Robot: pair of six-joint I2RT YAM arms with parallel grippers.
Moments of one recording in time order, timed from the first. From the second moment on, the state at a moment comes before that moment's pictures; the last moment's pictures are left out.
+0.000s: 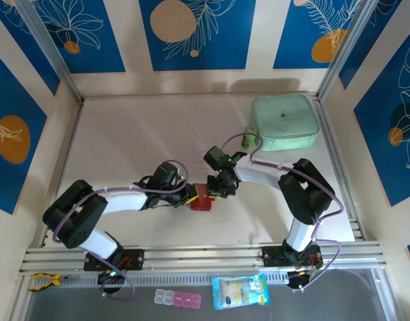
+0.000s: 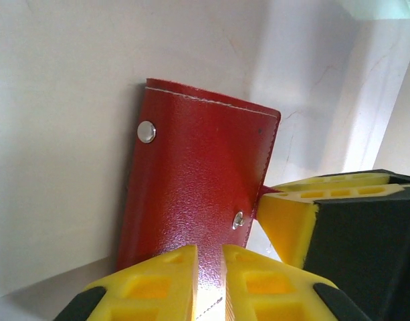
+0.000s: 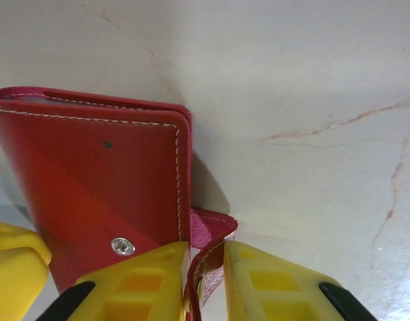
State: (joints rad) left arm -0.70 1.51 0.55 0.16 0.43 -1.15; right arm 0.76 1.75 1.07 -0.69 -0.21 0.81
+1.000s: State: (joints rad) left arm -0.70 1.43 0.58 0.04 0.38 -1.11; right arm 0.74 1.71 1.01 -0.65 -0.25 0.82
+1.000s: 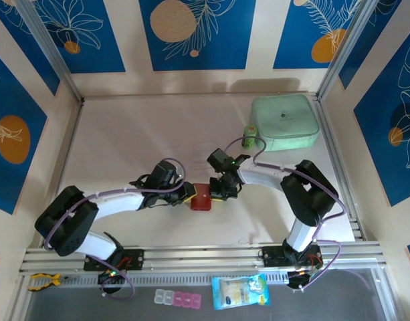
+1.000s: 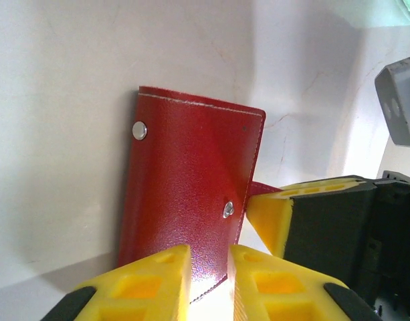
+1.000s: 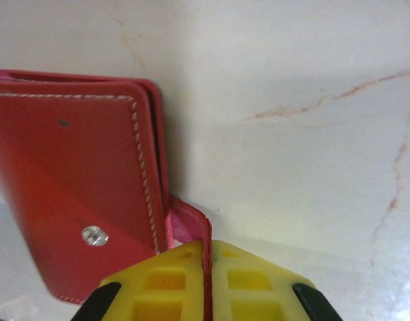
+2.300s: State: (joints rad) left arm -0.66 1.24 0.67 -0.29 0.28 -0.90; right arm 0.79 1.64 1.24 -0.87 -0.25 0.58
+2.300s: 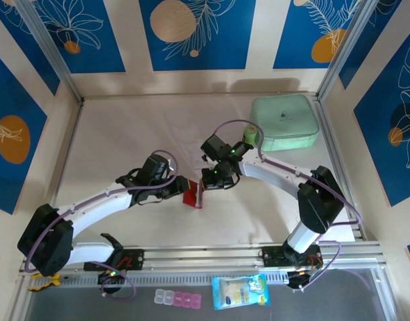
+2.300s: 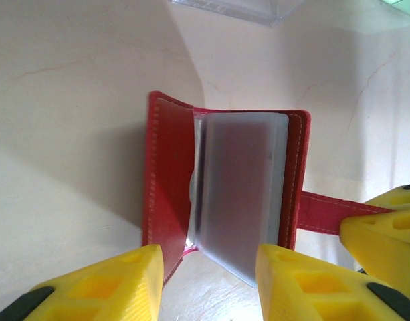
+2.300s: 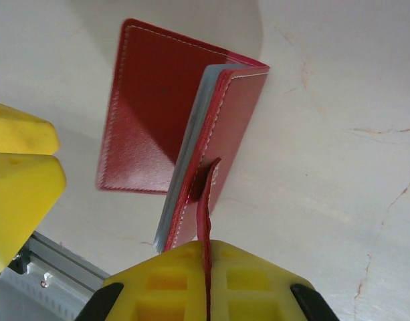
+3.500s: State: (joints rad) left arm -0.66 1.46 0.67 -0.19 0.40 -0.89; right arm 0.65 1.54 1.03 -0.87 -0.23 0.54
